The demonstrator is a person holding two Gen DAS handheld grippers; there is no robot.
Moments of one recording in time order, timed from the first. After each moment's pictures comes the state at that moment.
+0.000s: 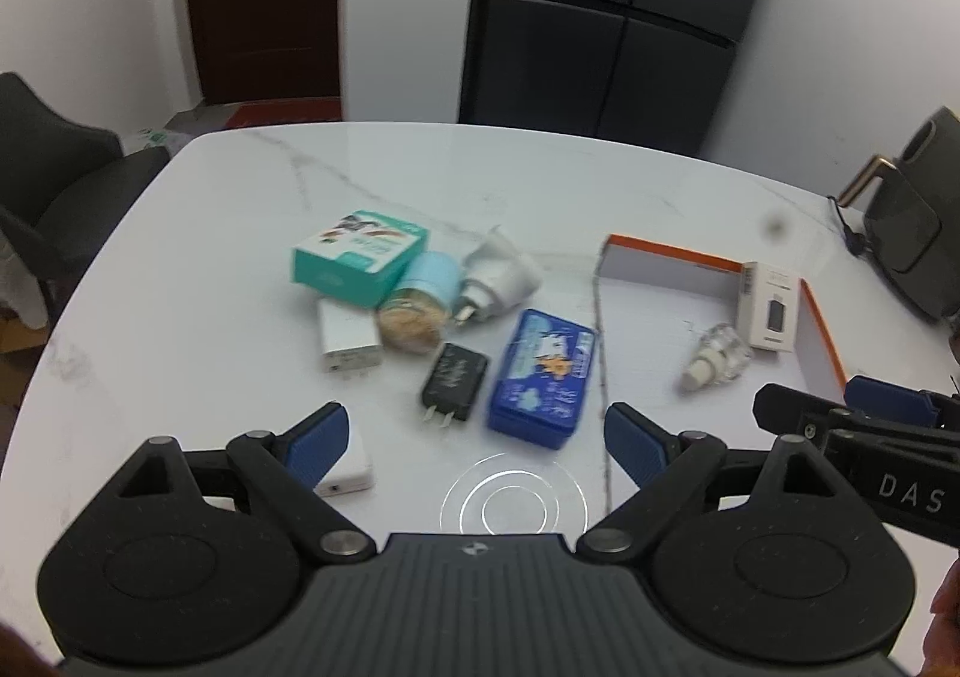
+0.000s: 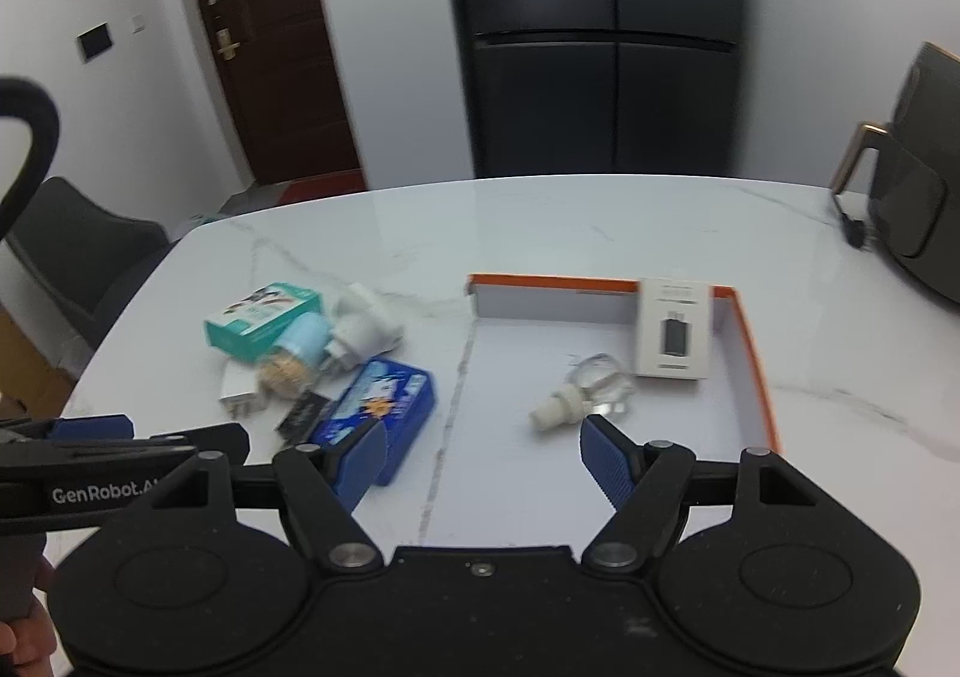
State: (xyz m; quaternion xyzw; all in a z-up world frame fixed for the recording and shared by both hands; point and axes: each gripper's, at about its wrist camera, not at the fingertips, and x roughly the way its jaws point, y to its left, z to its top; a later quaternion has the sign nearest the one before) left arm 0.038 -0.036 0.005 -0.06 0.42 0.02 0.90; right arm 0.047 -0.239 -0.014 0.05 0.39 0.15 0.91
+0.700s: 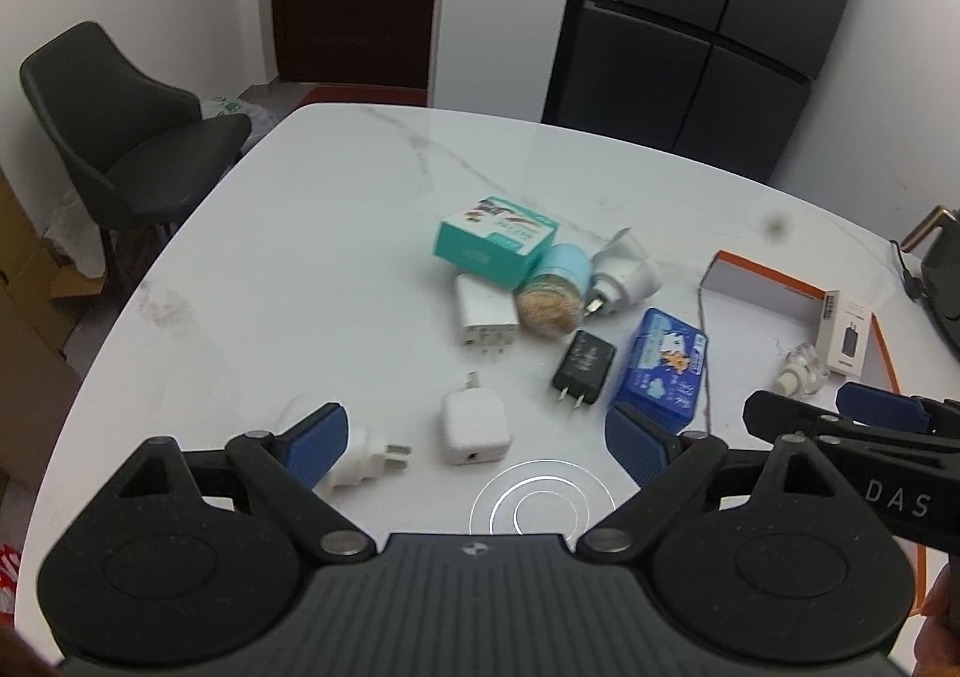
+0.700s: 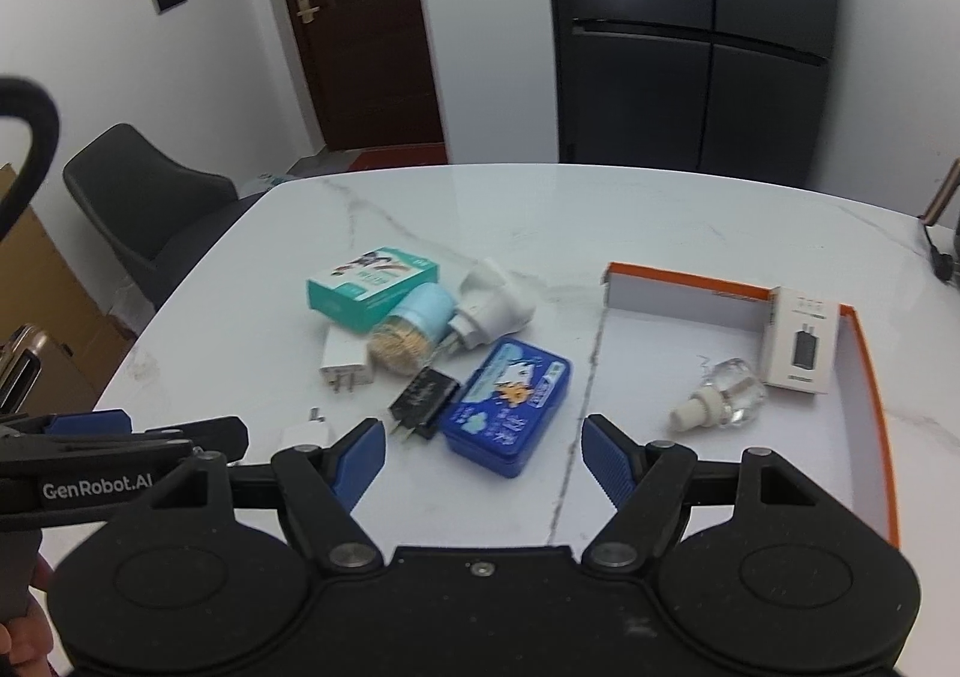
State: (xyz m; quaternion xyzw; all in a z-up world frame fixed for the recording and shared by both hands) left arm 0.007 0.028 0.002 -0.09 0.42 0.08 0.90; right arm 0.038 -0.169 -0.013 0.02 0.40 0.21 0.89
